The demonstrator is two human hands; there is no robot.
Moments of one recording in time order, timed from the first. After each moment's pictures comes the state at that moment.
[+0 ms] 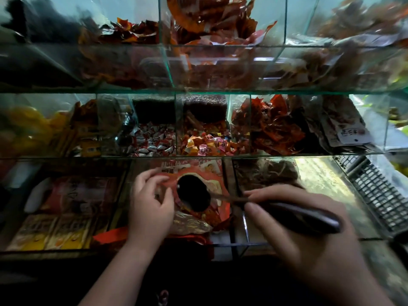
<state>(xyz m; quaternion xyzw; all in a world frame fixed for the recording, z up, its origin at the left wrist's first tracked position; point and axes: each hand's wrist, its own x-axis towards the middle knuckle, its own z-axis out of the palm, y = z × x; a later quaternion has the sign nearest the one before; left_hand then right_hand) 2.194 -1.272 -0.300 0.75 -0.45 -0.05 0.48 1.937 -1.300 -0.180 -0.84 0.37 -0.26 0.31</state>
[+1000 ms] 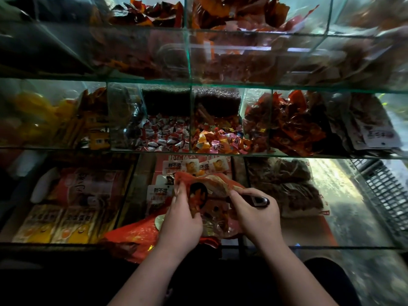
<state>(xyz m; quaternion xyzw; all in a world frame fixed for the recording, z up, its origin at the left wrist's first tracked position) 2.181 -1.283 -0.337 0.81 -0.41 -0.31 0.30 2.019 -1.352 -0.310 -0.58 0.57 -0.37 0.46</state>
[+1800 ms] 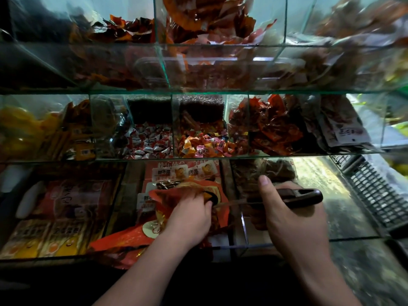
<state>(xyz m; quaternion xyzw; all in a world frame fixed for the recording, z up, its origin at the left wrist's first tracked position) 2.150 -1.320 -0.325 0.77 -0.59 -0.21 0.13 1.957 -1.317 -0.228 -0.59 0.54 -0.49 0.35</state>
